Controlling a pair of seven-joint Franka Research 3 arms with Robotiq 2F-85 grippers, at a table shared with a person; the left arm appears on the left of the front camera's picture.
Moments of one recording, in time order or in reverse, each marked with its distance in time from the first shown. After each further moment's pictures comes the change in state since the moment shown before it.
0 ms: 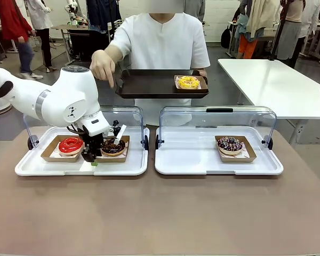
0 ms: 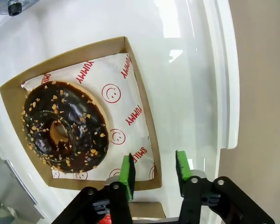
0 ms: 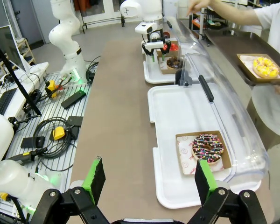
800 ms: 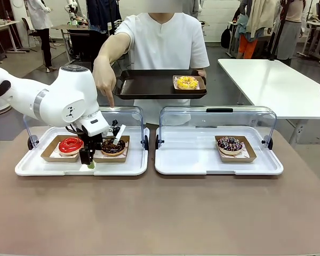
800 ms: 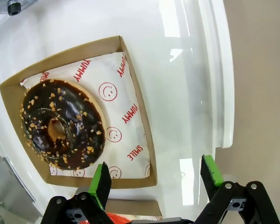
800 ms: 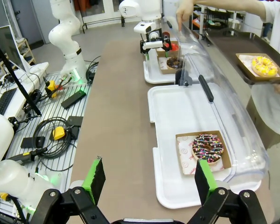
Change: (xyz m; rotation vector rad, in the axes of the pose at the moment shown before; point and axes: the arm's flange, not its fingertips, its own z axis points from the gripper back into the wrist) left arm 0.000 -0.004 0.002 0.002 0.003 0.008; right arm 0.000 0.000 0.000 0.000 0.000 0.000
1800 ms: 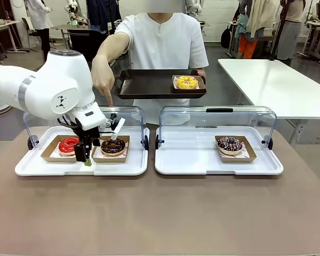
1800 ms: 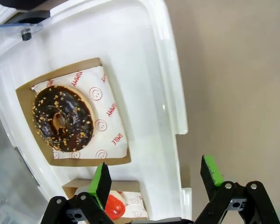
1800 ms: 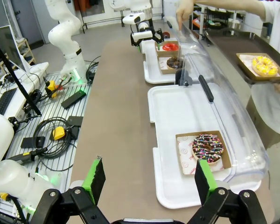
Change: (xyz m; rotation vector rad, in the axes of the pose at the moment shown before) left arm 0.010 -0.032 0.053 0.017 -0.002 -0.010; right arm 0.000 0.000 0.000 0.000 0.000 0.000
